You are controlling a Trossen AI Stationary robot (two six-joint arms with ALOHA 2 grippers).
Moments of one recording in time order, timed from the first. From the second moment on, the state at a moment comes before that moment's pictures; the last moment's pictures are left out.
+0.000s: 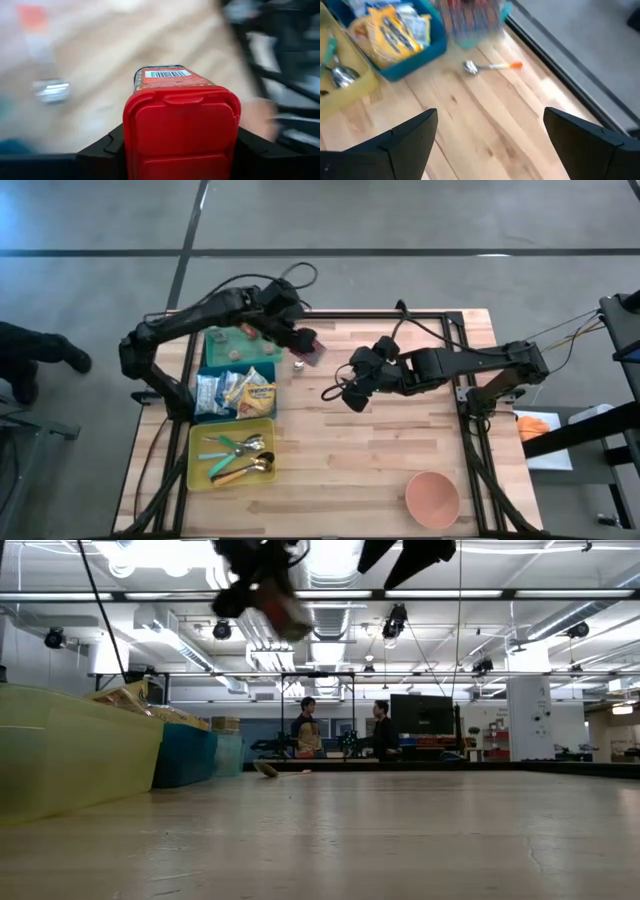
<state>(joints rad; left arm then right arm) 0.39 1.61 1.64 -0.98 0.29 -0.69 0.15 1.58 1.59 -0.96 0.59 0.55</state>
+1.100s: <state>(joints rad) 0.70 1.57 1.21 -1.02 -0.18 -0.77 0.25 1.58 1.59 -1.15 0.52 0.66</state>
